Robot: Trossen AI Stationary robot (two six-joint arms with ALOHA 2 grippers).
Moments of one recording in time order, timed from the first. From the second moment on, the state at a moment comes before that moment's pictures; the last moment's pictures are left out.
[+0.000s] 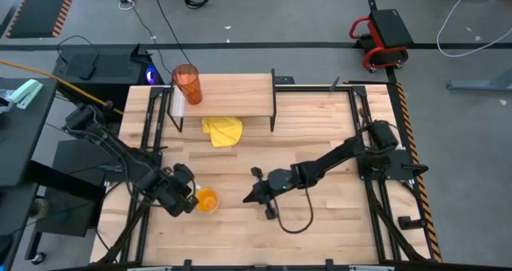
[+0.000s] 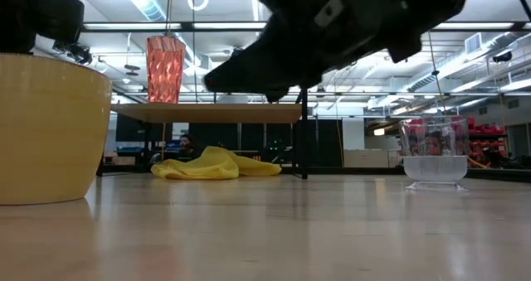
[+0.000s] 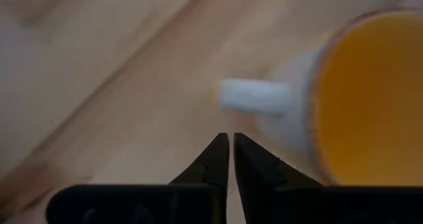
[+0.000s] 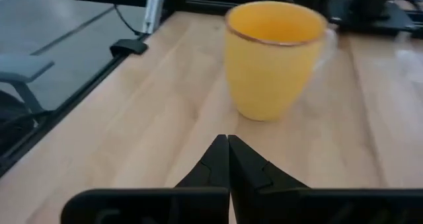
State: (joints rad) left arm -0.72 1.24 0.75 -0.80 -0.35 -1.47; right arm 0.28 1.97 1.04 0.51 -0.05 0.00
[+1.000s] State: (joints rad) left arm -0.68 1.24 0.65 -0.47 -0.42 -1.28; right arm 0.32 2.20 1.35 0.47 -0.05 0.00
